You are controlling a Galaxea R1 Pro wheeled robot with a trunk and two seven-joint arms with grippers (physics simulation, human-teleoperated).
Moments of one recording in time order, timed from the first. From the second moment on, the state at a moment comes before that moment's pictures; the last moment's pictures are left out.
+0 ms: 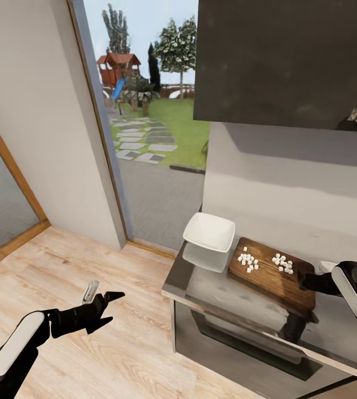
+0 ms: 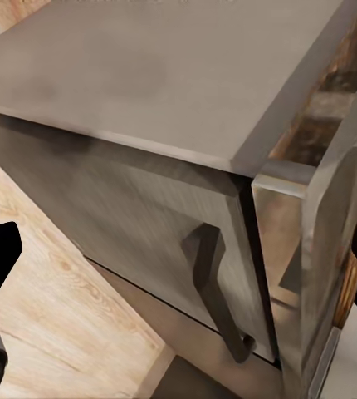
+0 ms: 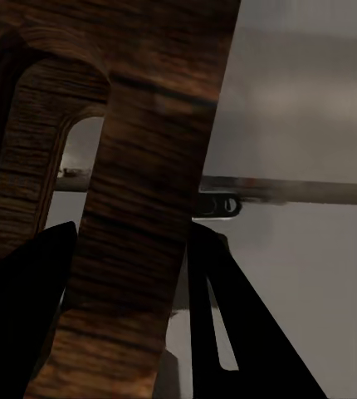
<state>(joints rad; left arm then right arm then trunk) -0.34 0.29 -0.03 -1.24 1.58 0.90 0.28 -0.67 -0.47 -0.03 -1.02 -0.46 1.04 -0.15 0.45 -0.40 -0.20</state>
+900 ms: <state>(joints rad) -0.34 0.29 -0.03 -1.22 1.58 0.90 0.28 -0.67 -0.48 -0.03 -1.02 -0.46 1.04 -0.18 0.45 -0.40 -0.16</state>
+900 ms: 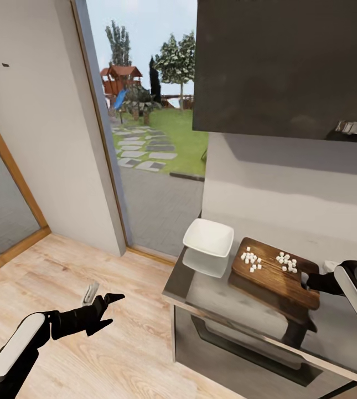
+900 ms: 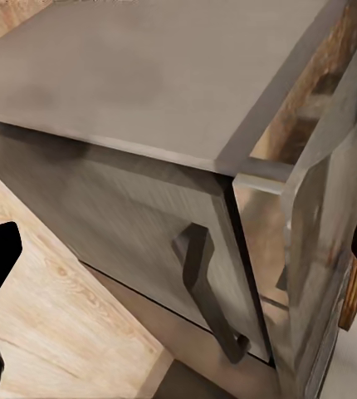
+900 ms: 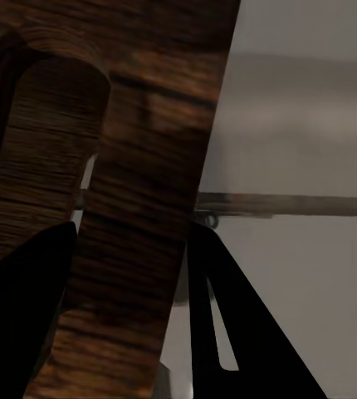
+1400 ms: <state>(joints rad) -0.34 0.28 -0.03 -1.22 1.56 0.90 0.28 -0.67 -0.48 -0.03 -1.02 -0.46 1.04 -0.18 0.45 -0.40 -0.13</state>
